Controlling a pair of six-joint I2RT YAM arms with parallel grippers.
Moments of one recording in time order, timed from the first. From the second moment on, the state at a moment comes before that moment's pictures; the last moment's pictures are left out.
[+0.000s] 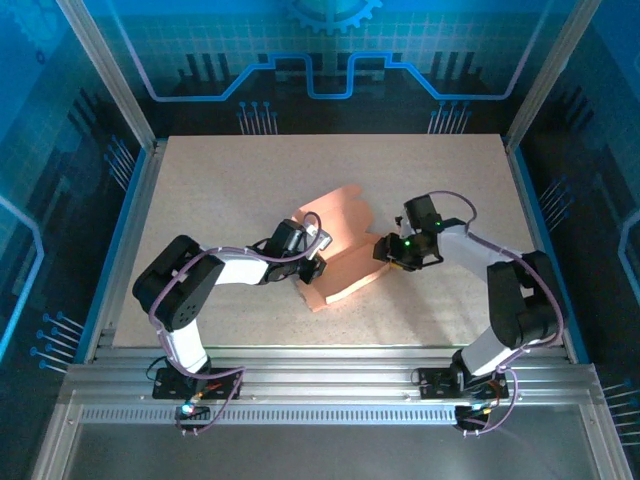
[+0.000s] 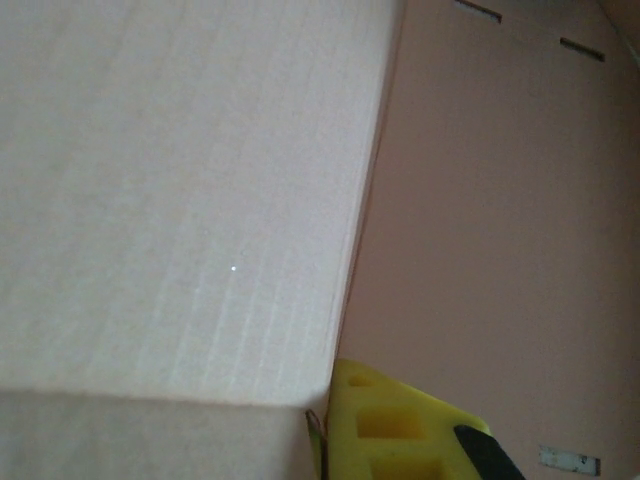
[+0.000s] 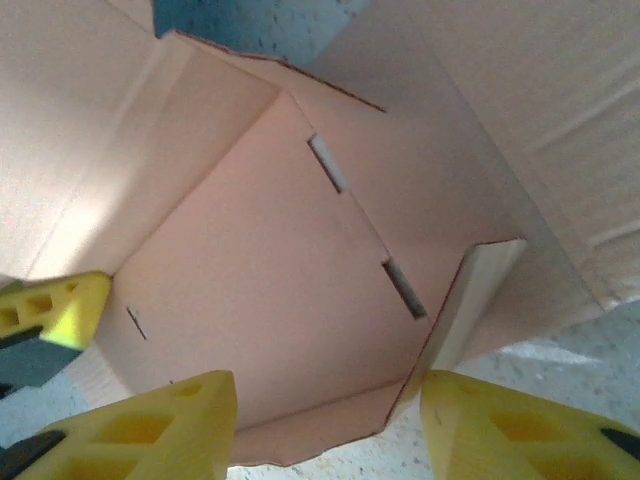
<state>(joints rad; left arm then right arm) -0.56 1.79 0.79 0.16 0.30 -0.03 0.29 1.59 0.92 -0.53 -0.37 0.54</state>
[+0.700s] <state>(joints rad) -0.56 1.80 0.79 0.17 0.30 -0.03 0.39 1.74 1.11 -0.74 -0.16 0.28</state>
